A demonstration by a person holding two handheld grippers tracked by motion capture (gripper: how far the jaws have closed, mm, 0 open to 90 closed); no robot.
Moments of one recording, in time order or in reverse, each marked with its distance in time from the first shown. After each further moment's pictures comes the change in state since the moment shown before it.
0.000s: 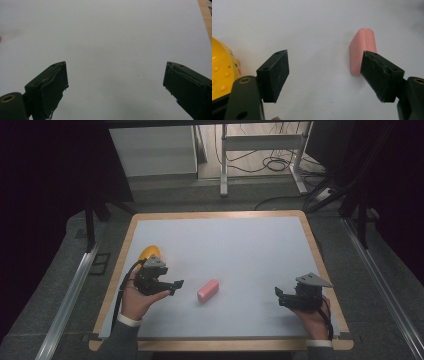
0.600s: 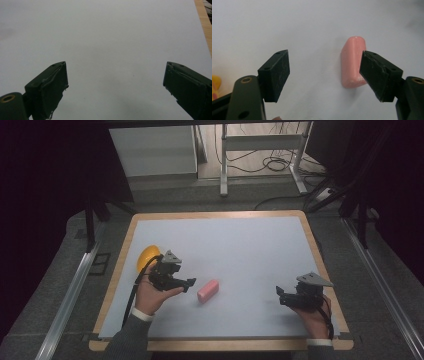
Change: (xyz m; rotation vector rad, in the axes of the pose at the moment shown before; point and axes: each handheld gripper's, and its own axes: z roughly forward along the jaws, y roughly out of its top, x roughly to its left) left arm -0.020 0.023 0.024 0.050 -0.030 0.054; right arm -0.004 0.000 0.003 0.002 -0.015 0.003
